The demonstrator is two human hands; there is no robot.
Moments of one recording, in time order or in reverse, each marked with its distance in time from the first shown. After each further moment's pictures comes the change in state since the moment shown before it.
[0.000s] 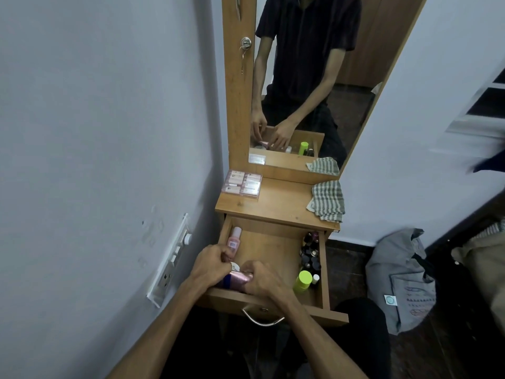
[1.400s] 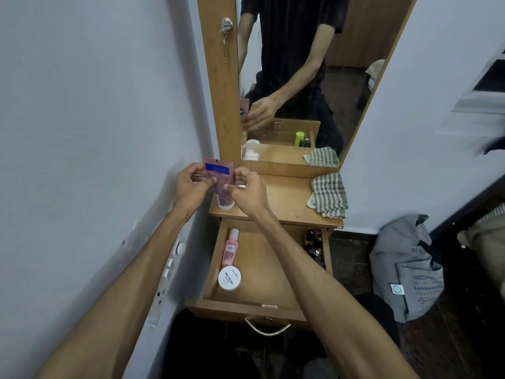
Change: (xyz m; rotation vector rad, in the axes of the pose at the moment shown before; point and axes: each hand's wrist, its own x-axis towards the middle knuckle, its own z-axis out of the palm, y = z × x) left_hand 0.119 0.064 -0.103 -0.544 0.404 0.106; right_hand 0.105 -0.074 -0.122 0.679 0.573 -0.243
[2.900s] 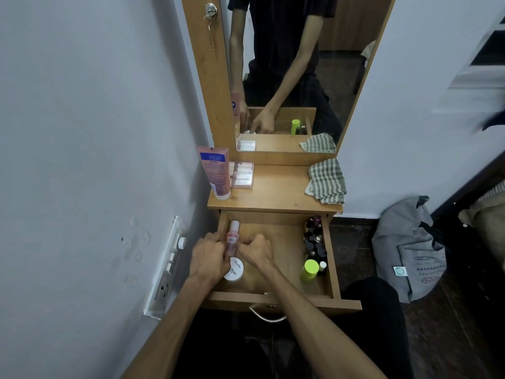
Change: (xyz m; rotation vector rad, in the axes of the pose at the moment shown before) left_hand -0.126 -0.092 0.024 1.098 -0.336 0.294; right_hand -0.099 0.120 0.034 -0.266 -0.089 0.563
